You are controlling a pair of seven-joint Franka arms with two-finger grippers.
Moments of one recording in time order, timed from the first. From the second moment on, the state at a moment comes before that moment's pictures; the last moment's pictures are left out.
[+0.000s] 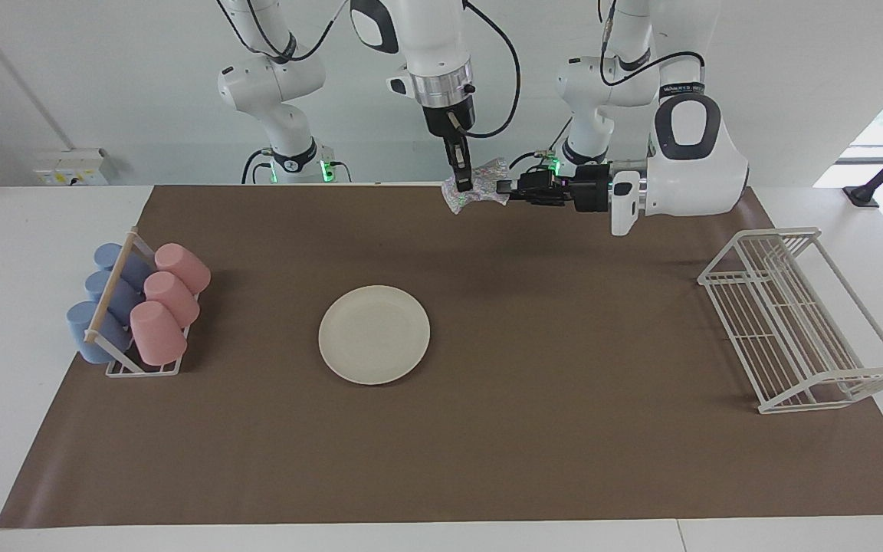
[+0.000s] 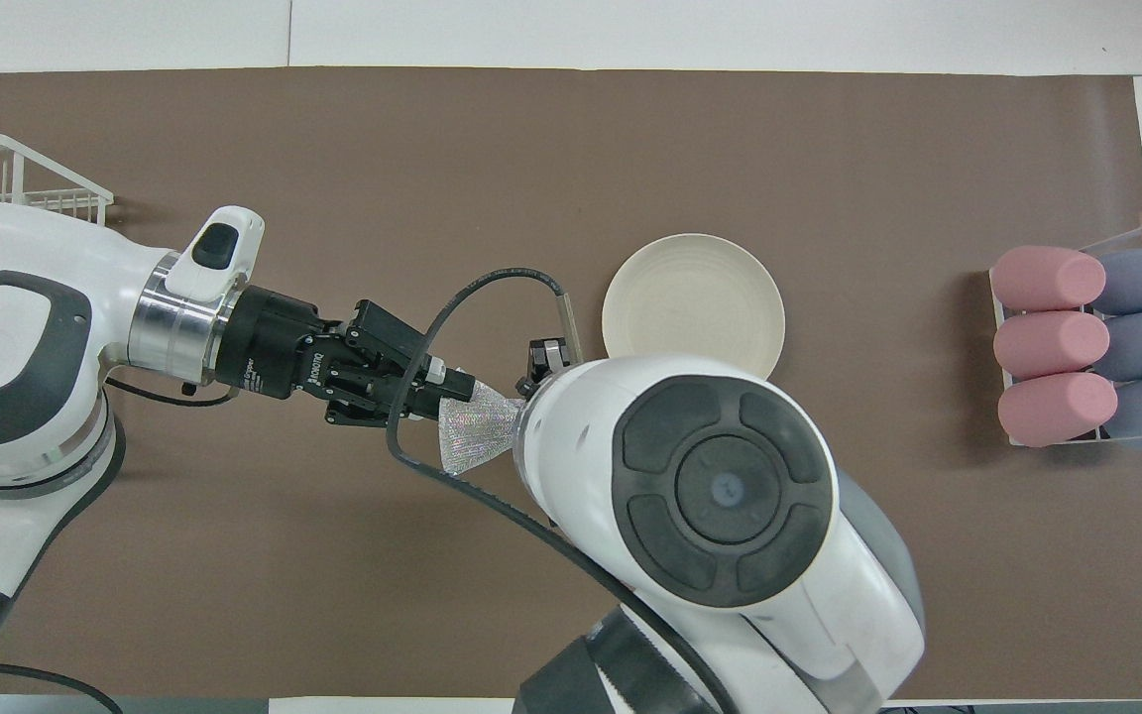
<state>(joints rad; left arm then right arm) -0.21 0.03 -0.01 -1.97 -1.23 1.56 -0.14 0.46 0.05 0.24 -1.65 0.09 1.90 2.15</state>
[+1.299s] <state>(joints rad) -0.17 0.03 0.00 -1.97 -1.21 1.56 -0.21 0.45 0.05 0.23 -1.65 0.09 1.94 2.05</state>
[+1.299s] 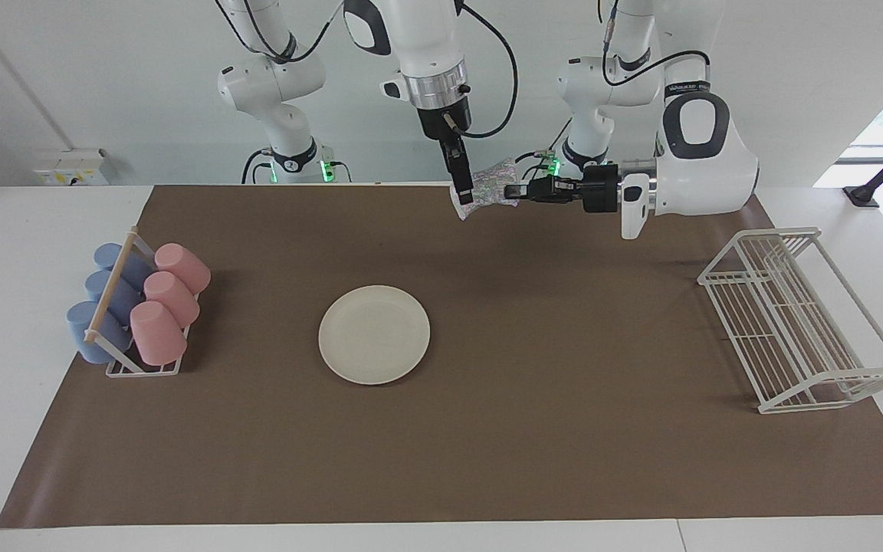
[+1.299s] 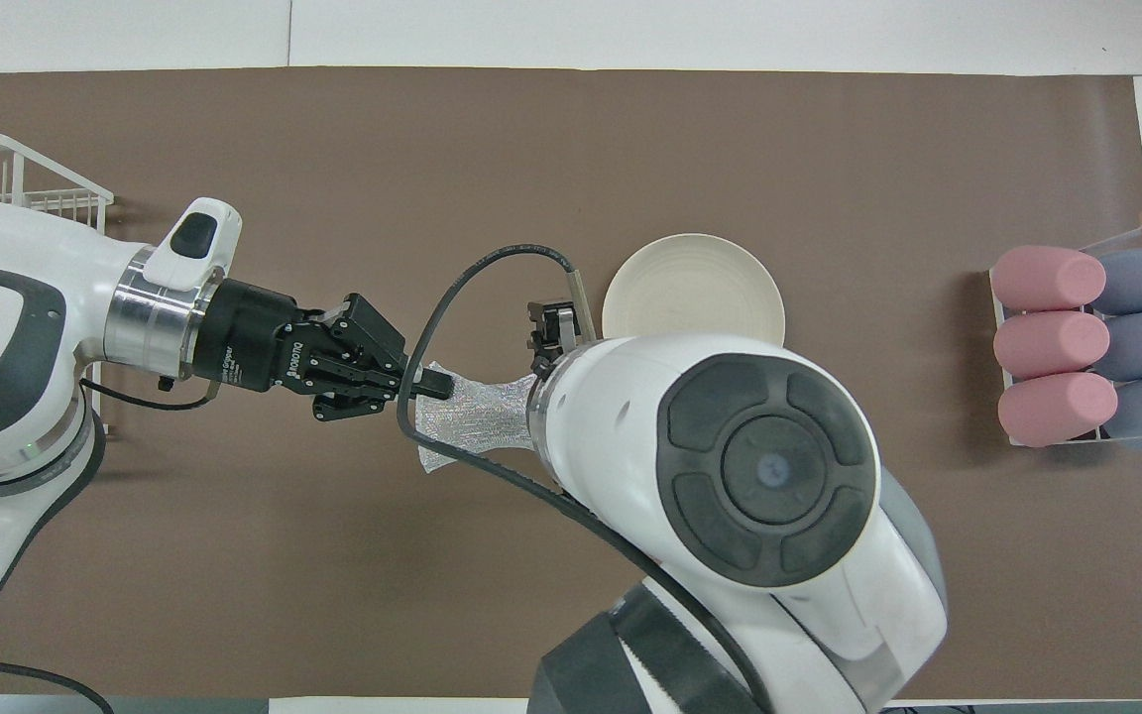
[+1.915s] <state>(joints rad) -0.03 -0.02 0.00 -1.88 -0.84 1.57 -0.31 0.33 0.03 0.22 -1.66 0.09 1.93 1.29</state>
